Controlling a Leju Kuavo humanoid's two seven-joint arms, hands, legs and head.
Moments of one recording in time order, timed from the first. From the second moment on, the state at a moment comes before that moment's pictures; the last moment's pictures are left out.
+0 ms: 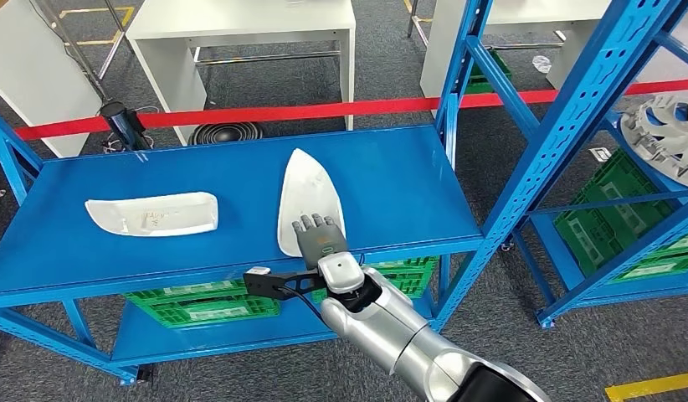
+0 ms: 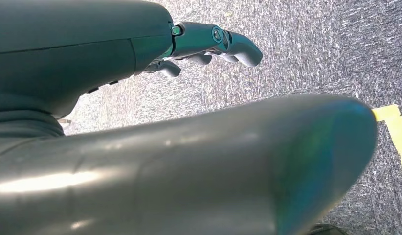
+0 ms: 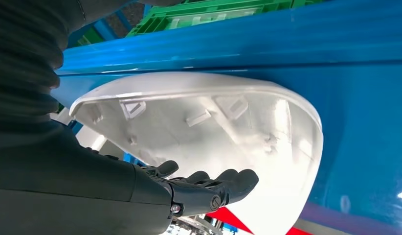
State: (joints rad) left arm -0.14 -0.17 0.93 -0.18 -1.11 0.02 0.04; right arm -0.52 0.18 0.78 -0.67 0.87 0.16 0.25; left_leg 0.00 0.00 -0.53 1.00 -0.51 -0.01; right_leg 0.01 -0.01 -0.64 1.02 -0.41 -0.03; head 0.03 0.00
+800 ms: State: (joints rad) left arm -0.14 -0.17 0.93 -0.18 -1.11 0.02 0.05; right arm -0.52 0.18 0.72 -0.64 0.91 0.14 0.25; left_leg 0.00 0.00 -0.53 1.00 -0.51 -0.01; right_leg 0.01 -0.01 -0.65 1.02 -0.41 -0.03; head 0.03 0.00
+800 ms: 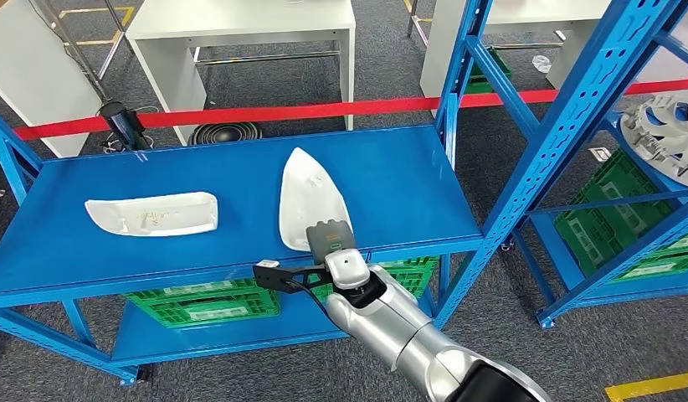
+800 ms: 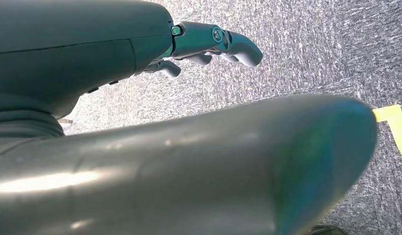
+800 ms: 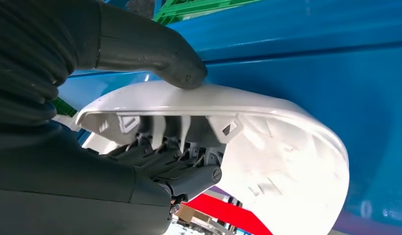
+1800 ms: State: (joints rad) left arm -0.14 -0.17 0.94 -0.18 -1.09 0.01 0.02; right arm -0.49 0.18 0.65 -0.71 0.89 0.04 0.21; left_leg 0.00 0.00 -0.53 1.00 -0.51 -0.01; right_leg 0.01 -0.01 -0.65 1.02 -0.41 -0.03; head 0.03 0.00
